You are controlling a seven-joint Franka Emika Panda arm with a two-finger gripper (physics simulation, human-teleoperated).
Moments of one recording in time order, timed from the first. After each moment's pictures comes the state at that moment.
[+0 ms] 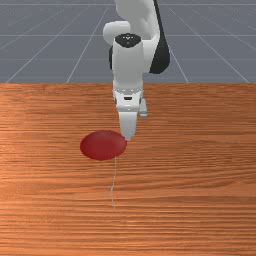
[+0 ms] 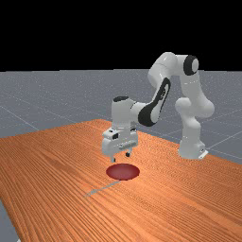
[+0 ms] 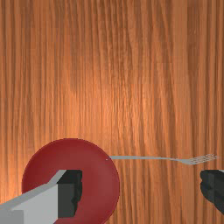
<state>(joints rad) 0.00 0.39 0.00 -1.96 0.00 2.36 -0.79</state>
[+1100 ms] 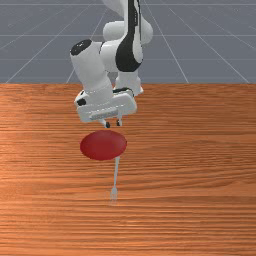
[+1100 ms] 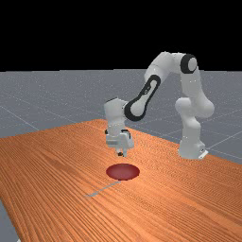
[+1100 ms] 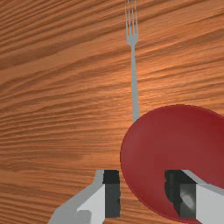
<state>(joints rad) -0.02 0.34 -0.14 -2.10 0.46 2.32 0.39</state>
